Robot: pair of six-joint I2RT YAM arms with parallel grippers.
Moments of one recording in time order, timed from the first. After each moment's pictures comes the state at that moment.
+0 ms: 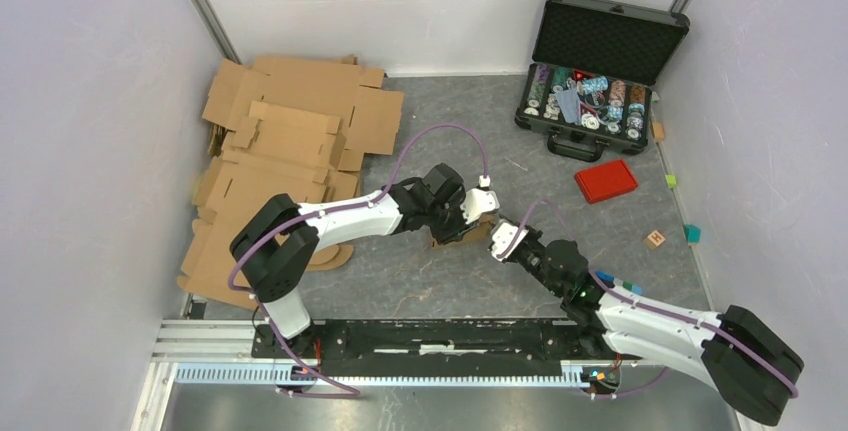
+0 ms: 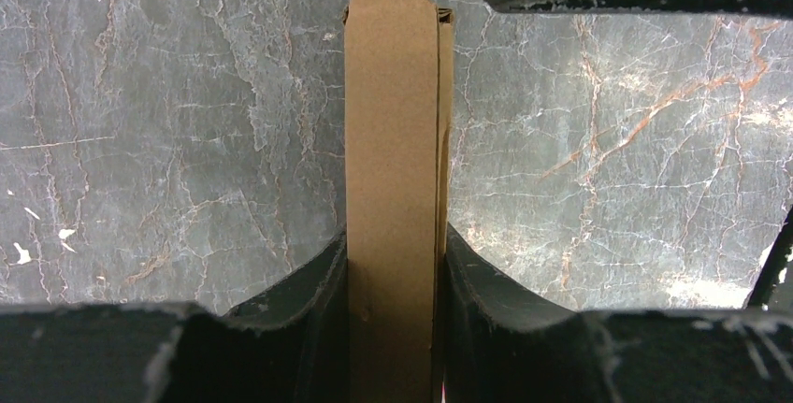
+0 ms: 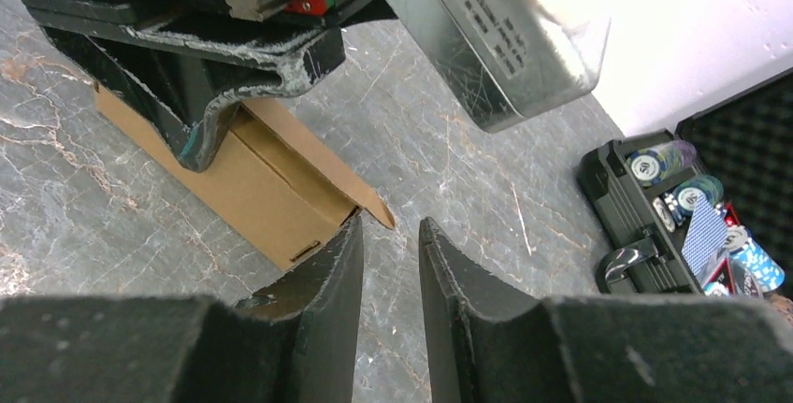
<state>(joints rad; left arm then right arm) -0.90 1.72 1.08 -0.26 0.24 0.35 0.85 0.85 0.06 0.65 0.15 -0.55</state>
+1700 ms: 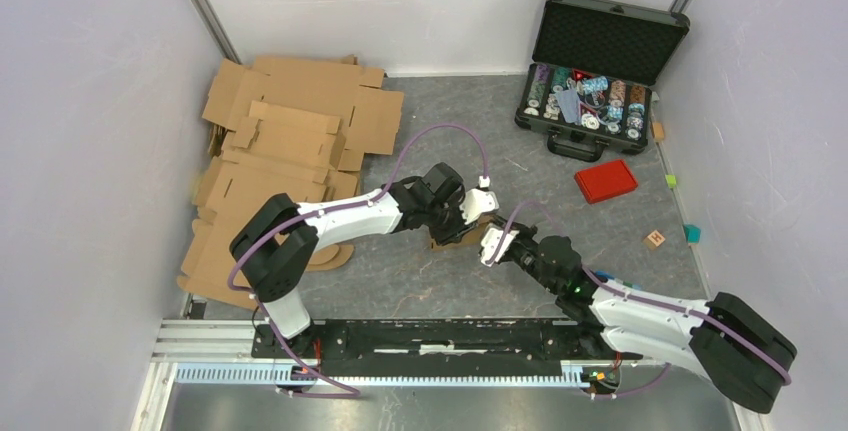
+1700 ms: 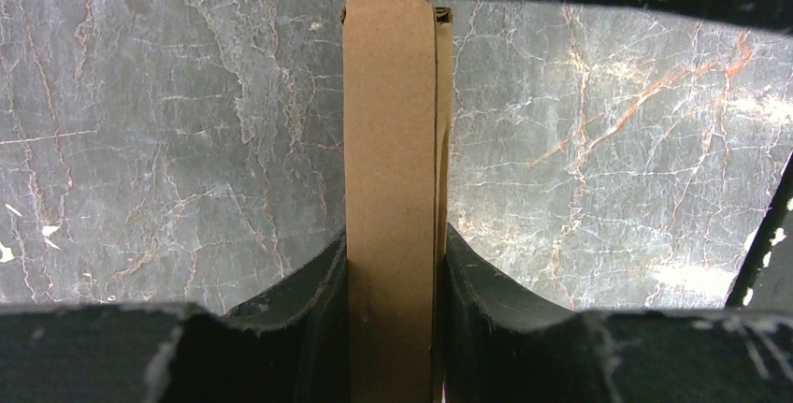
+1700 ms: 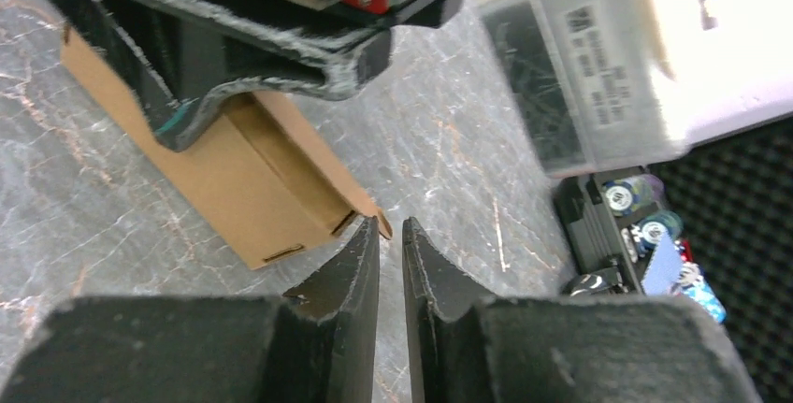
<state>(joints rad) -0.90 1.73 1.09 -0.30 0.26 0.35 0.85 0.95 0.09 0.68 0.13 -0.70</state>
